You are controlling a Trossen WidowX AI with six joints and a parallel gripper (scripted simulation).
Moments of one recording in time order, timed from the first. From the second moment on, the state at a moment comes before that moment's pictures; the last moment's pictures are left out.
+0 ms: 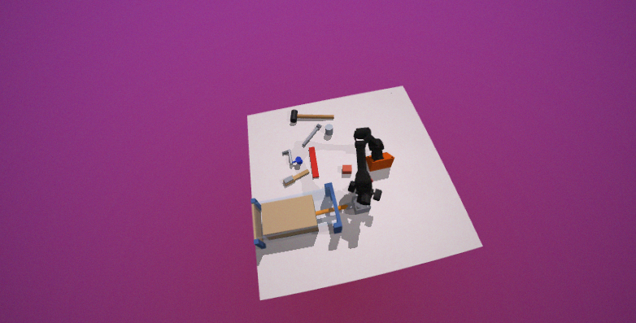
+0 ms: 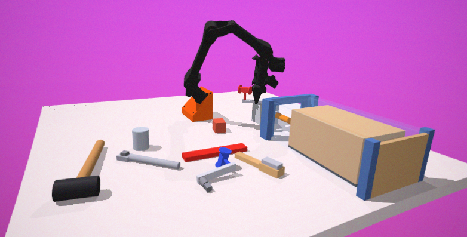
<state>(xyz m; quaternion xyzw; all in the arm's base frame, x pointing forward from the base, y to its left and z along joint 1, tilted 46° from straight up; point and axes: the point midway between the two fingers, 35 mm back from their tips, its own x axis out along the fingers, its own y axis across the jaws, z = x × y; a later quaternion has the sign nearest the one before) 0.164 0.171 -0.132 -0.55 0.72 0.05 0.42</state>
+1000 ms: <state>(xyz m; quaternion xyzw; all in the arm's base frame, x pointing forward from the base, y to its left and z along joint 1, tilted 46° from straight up) 0.163 0.171 -0.132 -0.55 0.72 0.05 0.42</state>
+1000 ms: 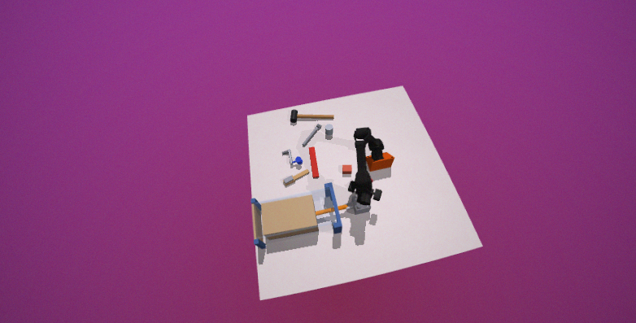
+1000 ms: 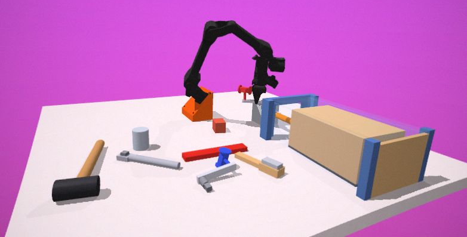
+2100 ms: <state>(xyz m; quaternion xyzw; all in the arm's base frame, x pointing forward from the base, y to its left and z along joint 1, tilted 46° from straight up) 0.164 0.171 -0.132 -0.56 0.72 0.07 0.41</state>
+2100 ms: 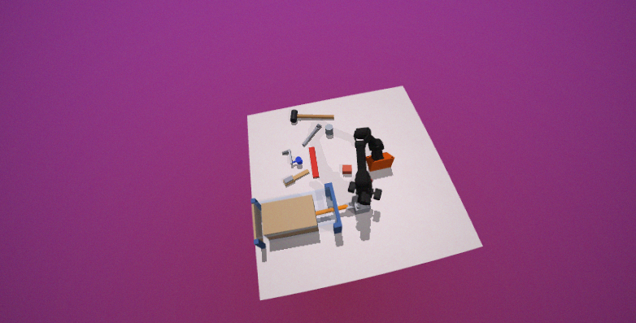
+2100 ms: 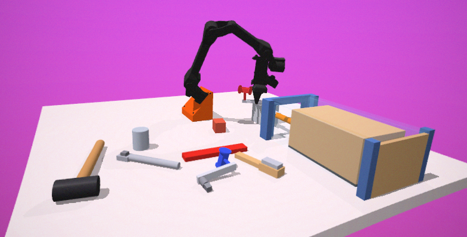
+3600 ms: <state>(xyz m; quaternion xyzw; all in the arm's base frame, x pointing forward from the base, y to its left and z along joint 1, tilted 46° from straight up) 0.163 0.172 -0.132 -0.54 0.72 0.04 0.43</state>
